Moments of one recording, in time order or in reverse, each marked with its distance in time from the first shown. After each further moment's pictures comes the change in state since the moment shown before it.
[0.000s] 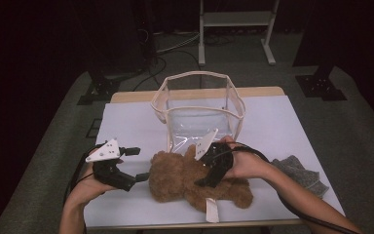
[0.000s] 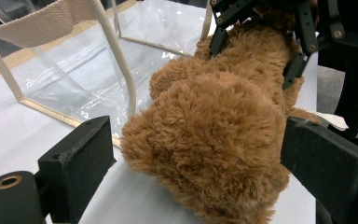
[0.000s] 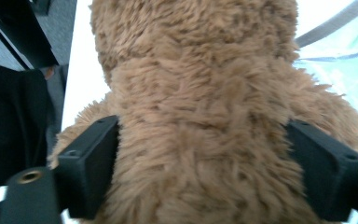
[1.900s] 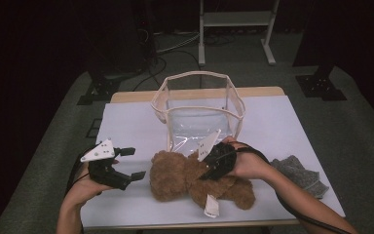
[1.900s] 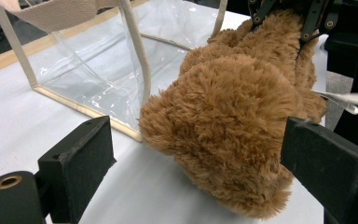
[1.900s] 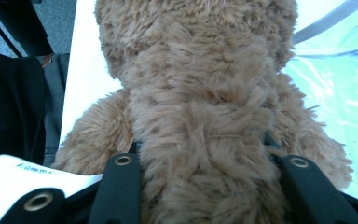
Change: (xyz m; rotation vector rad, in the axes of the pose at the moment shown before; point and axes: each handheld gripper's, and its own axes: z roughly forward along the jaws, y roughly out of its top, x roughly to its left) left arm 0.009 -0.011 -0.008 -0.005 0.024 -0.031; right arm 0.004 -0.001 -0.012 0.020 -0.023 -0.030
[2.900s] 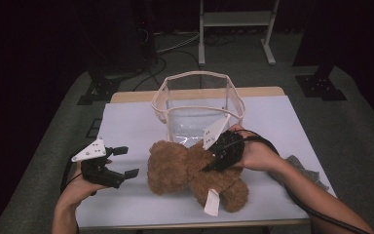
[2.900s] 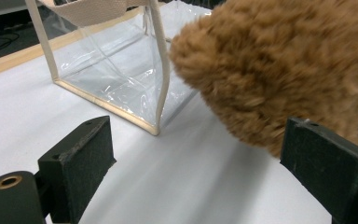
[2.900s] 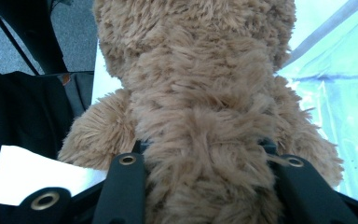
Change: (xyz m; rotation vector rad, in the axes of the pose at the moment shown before) left arm 0.010 -0.009 -0.014 -0.026 0.034 -0.040; right arm 0.002 0.022 -0.052 -0.041 -0.003 -0.002
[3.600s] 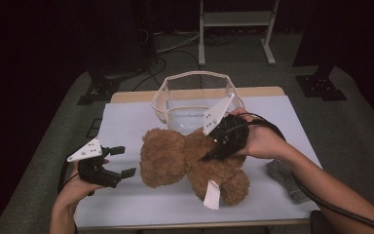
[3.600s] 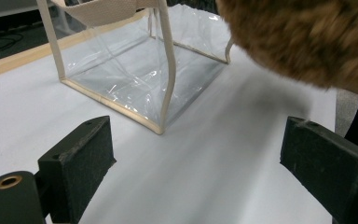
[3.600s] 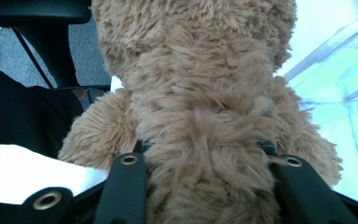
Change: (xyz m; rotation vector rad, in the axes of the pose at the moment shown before) left arm 0.004 -0.003 -0.005 -0.020 0.008 -0.019; right arm 0.001 0.037 -0.049 -0.016 0.002 -0.022
